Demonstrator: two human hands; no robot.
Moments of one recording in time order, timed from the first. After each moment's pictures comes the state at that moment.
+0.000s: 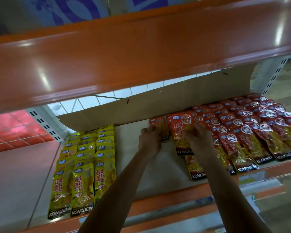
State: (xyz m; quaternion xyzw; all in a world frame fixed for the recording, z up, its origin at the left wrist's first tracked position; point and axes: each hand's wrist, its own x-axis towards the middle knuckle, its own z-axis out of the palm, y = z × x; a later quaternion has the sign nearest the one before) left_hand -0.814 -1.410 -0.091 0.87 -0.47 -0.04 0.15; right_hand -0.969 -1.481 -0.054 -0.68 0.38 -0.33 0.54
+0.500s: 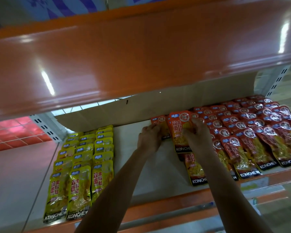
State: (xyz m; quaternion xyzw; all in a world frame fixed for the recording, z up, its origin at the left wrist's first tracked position) left_hand -0.799 -1.423 -0.092 0.86 -0.47 -0.07 0.18; right_hand -0.951 -1.497 -0.056 -0.69 0.40 -0.32 0.51
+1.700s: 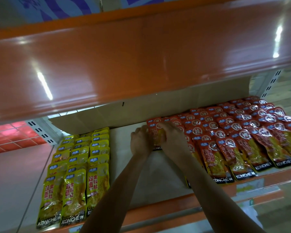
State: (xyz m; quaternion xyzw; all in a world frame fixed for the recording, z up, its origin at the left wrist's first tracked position) left_hand -0.809 -1.416 -0.091 0.89 -0.33 -0.02 0.31; right_hand -0.916 -1.474 -0.054 -0.89 0.28 -0.25 0.26
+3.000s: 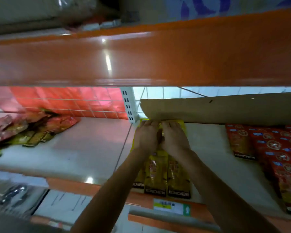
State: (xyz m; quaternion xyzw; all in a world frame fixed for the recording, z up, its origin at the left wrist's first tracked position) left_hand -0.698 -1.202 -0.044 0.92 -0.34 0.07 0.18; right_hand -0.754 -1.300 -0.050 -0.97 0.13 -0.14 0.16
